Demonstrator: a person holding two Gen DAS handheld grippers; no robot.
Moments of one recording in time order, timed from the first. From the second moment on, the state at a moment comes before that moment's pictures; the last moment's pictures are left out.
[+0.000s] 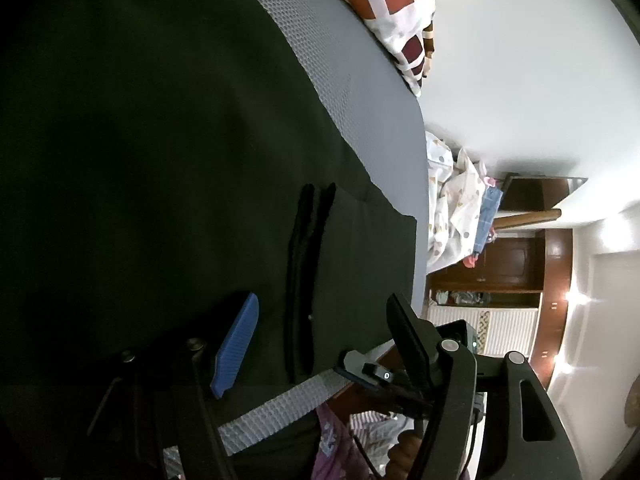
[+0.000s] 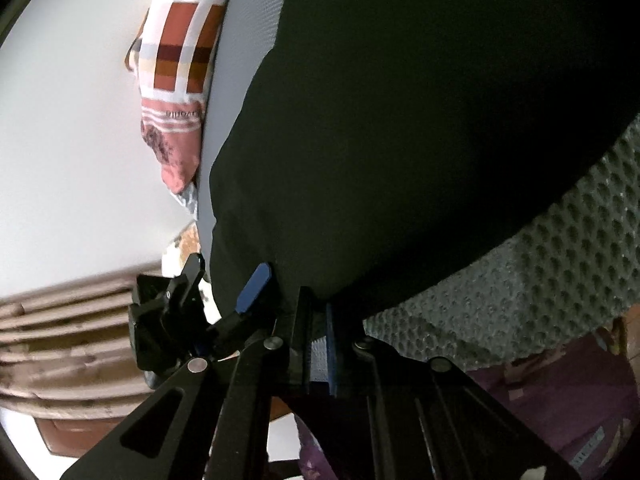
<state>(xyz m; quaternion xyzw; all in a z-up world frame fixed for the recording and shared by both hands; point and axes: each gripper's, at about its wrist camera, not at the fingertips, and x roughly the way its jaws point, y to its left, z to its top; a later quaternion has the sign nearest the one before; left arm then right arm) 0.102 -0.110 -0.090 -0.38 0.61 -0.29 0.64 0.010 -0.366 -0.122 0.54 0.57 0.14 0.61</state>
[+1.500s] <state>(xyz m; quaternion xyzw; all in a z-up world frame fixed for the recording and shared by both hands) 0.084 0.176 -0.057 -0.26 0.54 -0.20 0.78 0.010 -0.278 -0.096 0.51 0.61 0.26 0.55</state>
